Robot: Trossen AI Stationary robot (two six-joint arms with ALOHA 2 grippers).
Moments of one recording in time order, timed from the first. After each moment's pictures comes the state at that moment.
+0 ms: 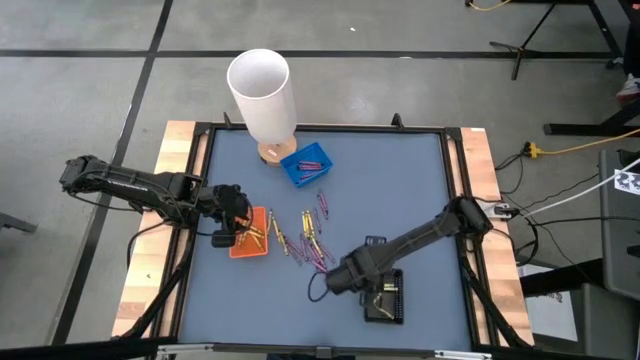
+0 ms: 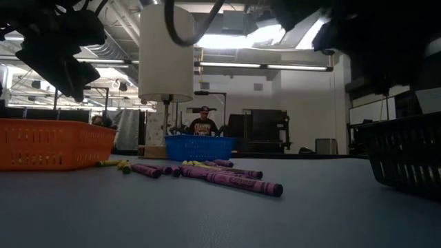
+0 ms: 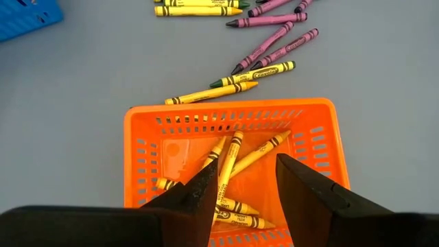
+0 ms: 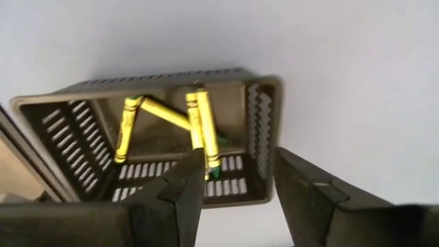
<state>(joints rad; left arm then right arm) -0.09 0.82 0.56 -0.70 0.03 -0.23 0.44 2.11 1.86 -1.49 -0.13 0.54</state>
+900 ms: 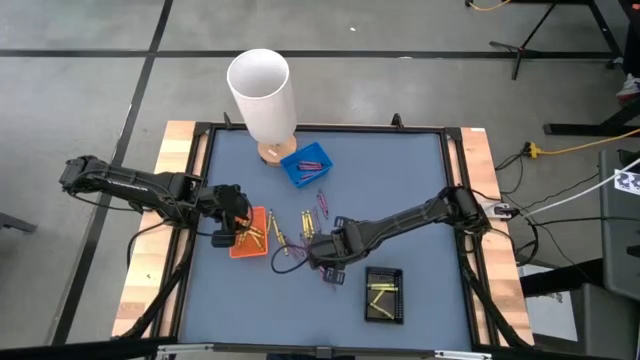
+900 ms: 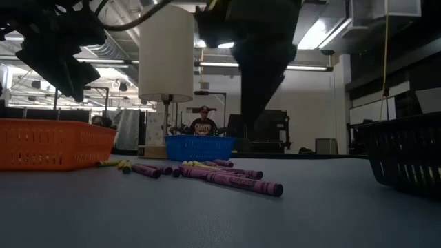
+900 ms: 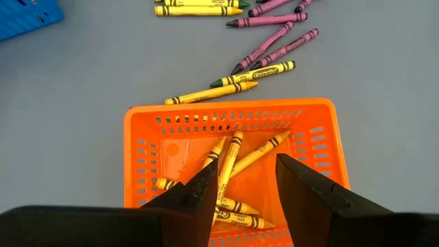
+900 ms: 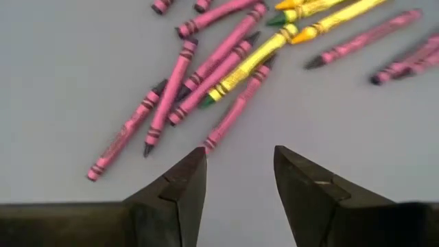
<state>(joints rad) -0.09 0.82 0.56 -0.70 0.03 -0.24 0.31 2.11 1.75 -0.99 0.14 0.47</state>
